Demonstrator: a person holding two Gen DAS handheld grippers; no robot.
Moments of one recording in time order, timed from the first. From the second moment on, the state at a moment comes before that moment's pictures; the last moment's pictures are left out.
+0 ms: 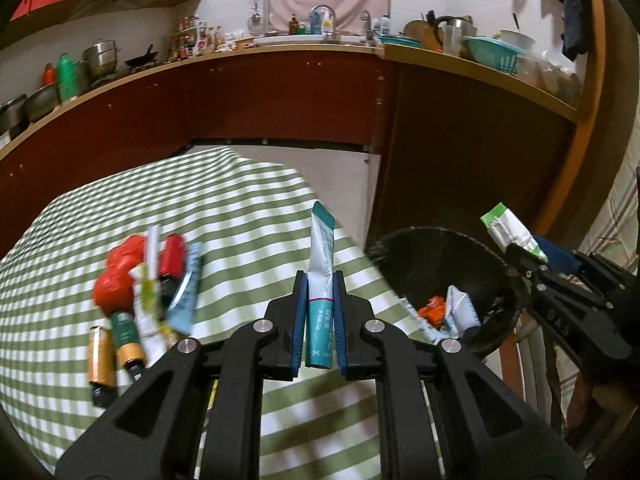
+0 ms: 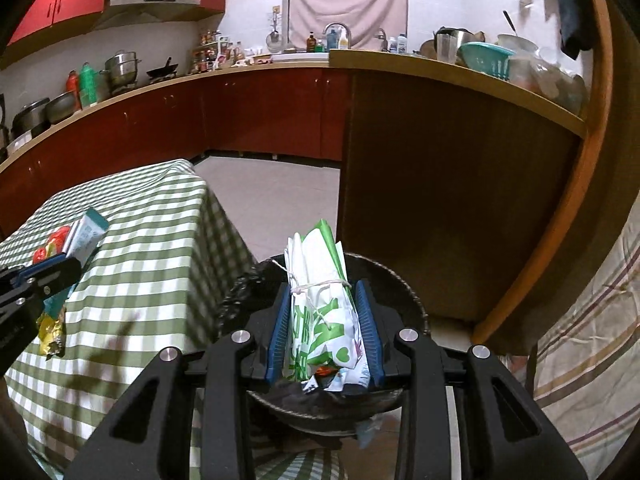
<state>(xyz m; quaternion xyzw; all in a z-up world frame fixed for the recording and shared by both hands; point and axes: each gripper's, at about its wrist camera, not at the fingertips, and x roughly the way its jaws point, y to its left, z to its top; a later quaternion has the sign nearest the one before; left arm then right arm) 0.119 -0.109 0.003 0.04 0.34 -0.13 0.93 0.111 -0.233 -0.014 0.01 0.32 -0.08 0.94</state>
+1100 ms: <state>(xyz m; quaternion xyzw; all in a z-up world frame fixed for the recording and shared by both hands) 0.177 -0.213 -0.032 0.10 0.37 -0.16 0.91 0.139 -0.286 -0.043 0.06 0.33 -0.09 0.94</state>
